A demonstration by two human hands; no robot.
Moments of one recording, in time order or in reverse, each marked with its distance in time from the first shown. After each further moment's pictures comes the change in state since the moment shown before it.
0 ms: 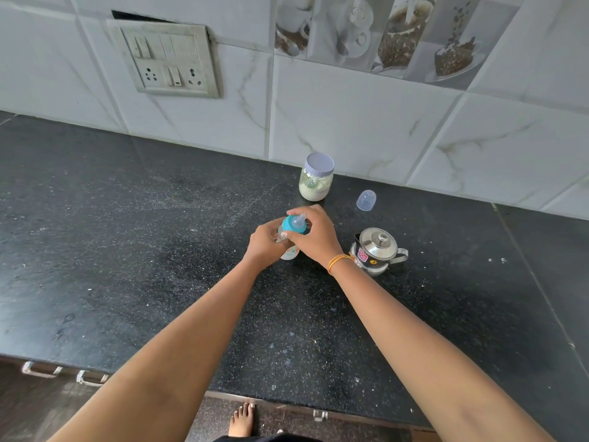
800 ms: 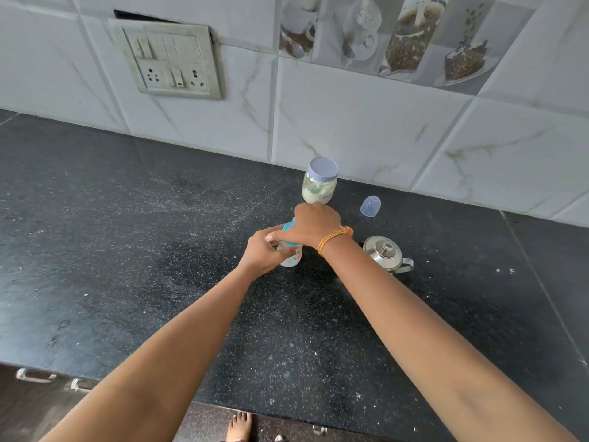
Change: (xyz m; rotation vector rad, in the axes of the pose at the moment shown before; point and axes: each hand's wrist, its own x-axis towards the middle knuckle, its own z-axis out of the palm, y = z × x) left_hand 0.007 -0.010 -0.006 -0.014 -0.008 0.079; right_hand 0.039 -0.039 -0.012 -0.734 -0.312 0.060
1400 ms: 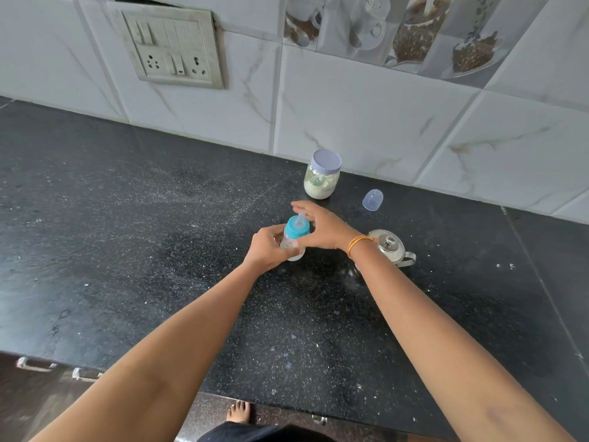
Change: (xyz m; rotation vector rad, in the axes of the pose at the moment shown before) left_hand 0.001 -0.014 0.010 0.074 0.005 -0.044; right_hand -0.008 0.033 0.018 0.517 -0.214 -0.106
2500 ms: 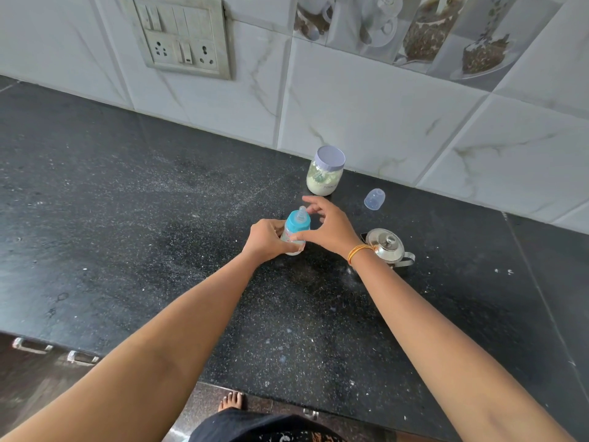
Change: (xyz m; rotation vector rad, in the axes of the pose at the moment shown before) left_hand 0.001 0.007 -0.004 0.076 -0.015 -0.085; right_hand -0.011 0.014 0.008 0.105 0.286 -0.072
